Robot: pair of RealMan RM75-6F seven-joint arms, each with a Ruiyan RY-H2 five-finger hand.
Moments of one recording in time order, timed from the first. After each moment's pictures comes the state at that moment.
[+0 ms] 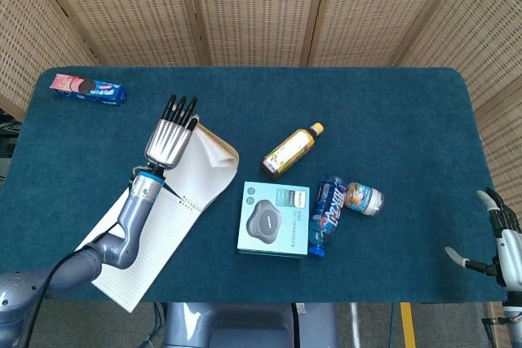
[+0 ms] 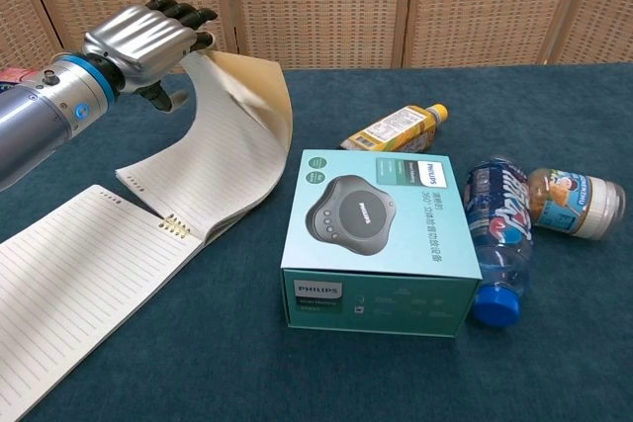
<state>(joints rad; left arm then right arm) -0.85 -1.77 -0.26 -0.94 1.26 1.08 0.62 0.03 -1.09 0.10 -1.60 -1.44 1.46 0.46</state>
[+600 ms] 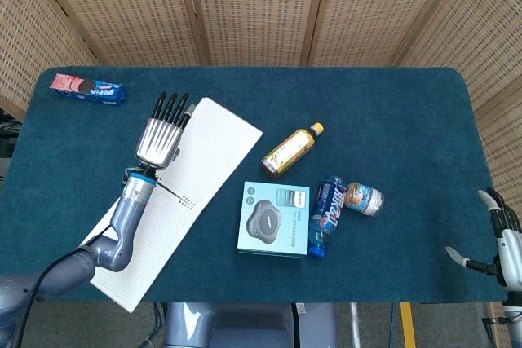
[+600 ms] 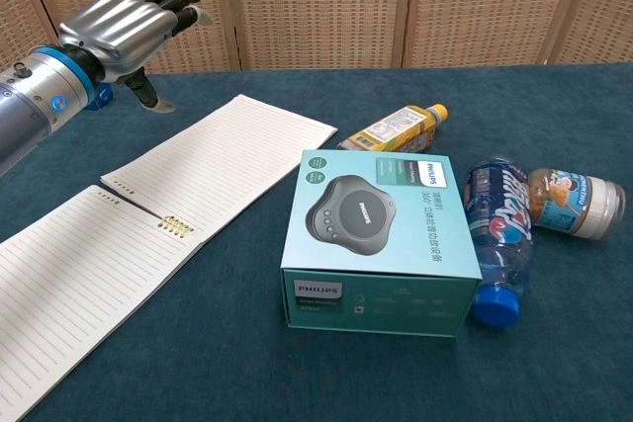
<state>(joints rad) -0.82 -1.74 -0.26 -0.98 1.27 1.14 0.53 0.03 -1.08 0.10 -1.60 -1.44 1.46 0.46</state>
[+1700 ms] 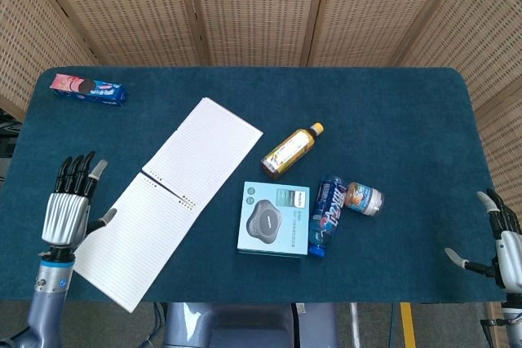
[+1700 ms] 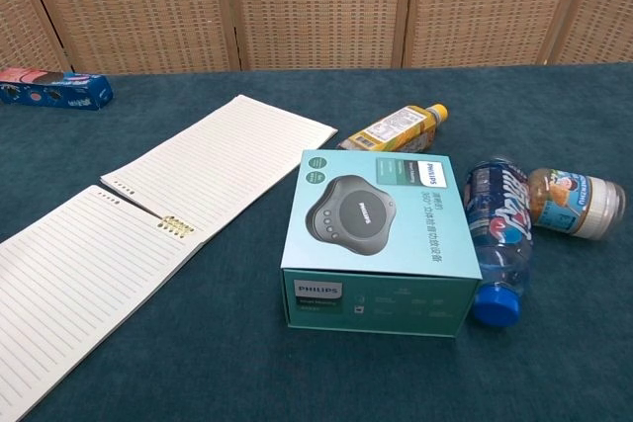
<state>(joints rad) -0.30 -1.52 0.00 -1.31 1.50 1.68 0.16 0.02 -1.09 0.10 -1.61 -1.45 1.48 0.43</state>
